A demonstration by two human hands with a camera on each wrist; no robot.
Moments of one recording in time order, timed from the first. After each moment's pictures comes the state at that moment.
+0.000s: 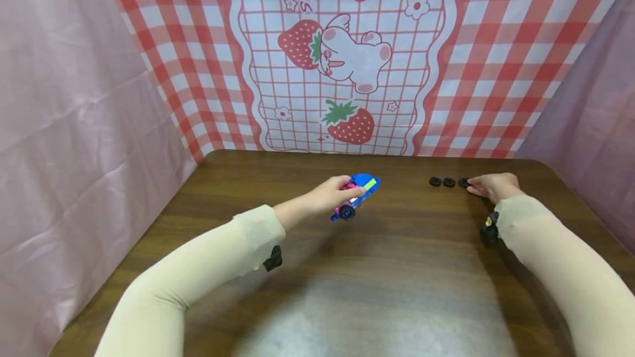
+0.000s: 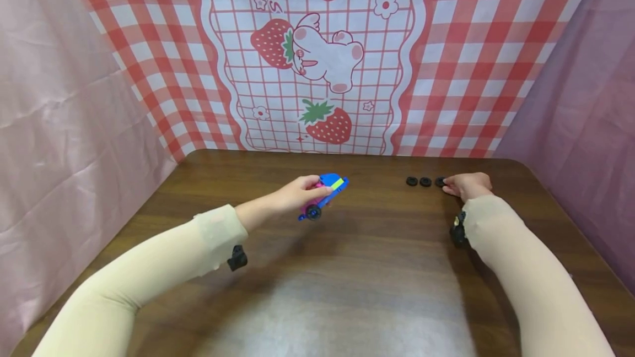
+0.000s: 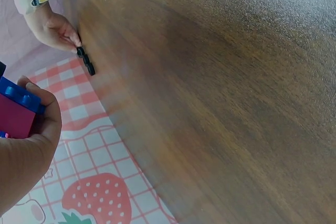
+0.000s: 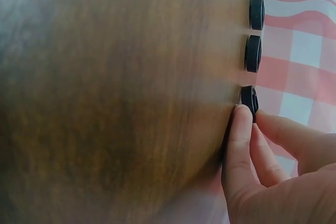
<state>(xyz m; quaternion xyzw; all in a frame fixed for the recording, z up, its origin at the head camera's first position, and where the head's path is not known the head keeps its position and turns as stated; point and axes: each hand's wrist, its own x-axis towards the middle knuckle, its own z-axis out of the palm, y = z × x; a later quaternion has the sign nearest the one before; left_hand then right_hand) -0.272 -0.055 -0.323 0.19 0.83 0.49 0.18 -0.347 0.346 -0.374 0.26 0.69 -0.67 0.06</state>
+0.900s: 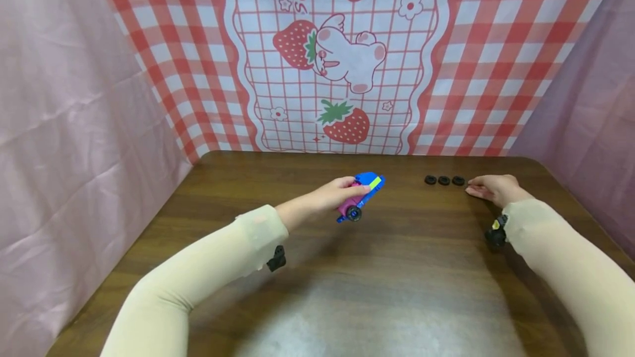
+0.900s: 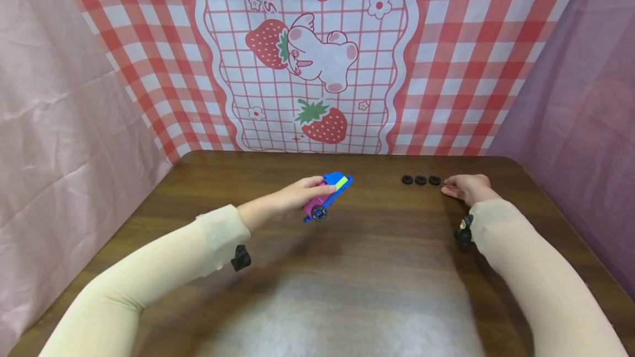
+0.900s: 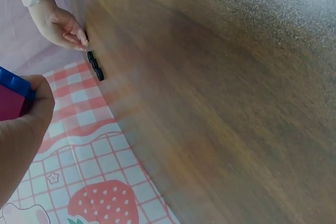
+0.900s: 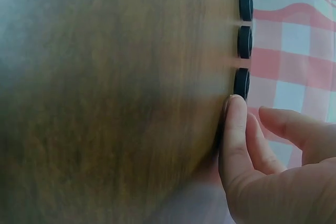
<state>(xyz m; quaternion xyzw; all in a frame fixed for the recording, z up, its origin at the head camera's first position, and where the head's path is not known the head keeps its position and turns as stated) -0.270 -0.041 -0.324 0.17 0.76 0.57 0.26 -0.334 0.361 -0.371 0.21 0.64 -0.73 0.12</state>
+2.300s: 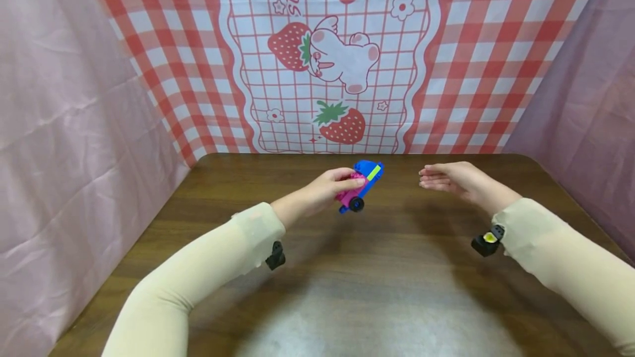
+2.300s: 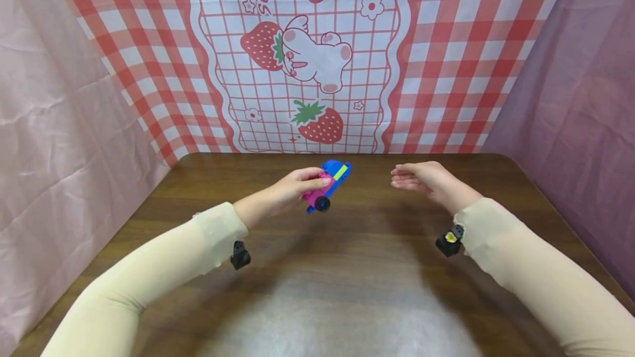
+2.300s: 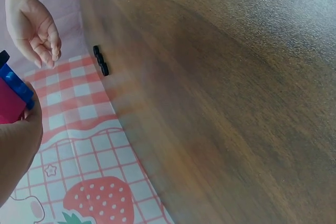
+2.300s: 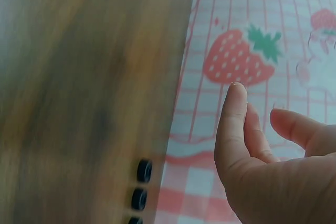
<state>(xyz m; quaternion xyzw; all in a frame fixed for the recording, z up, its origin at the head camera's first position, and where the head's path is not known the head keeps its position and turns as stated) -0.277 -0.040 -0.319 0.17 0.71 0.63 0.24 -0.296 0.275 -0.323 0.00 0.69 -0.69 0.20</state>
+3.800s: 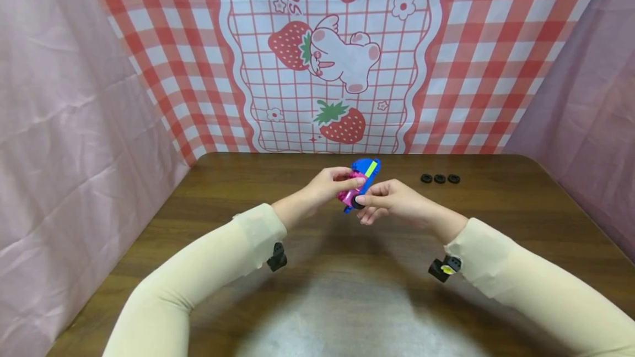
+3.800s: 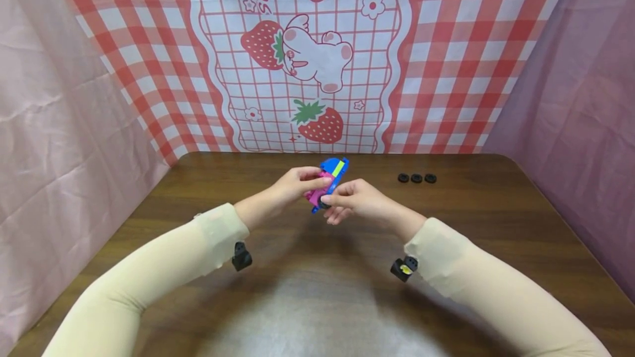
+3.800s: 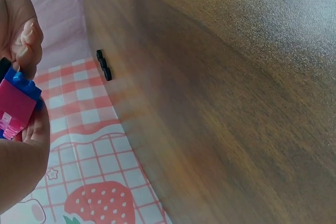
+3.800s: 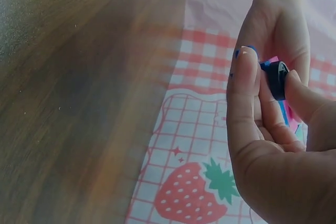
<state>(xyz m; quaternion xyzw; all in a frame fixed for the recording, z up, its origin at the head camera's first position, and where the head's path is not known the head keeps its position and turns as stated) -0.277 -0.041 -0.321 0.16 0.79 0.57 0.16 -0.249 0.155 -0.325 -0.21 0.75 -0.58 0.24</state>
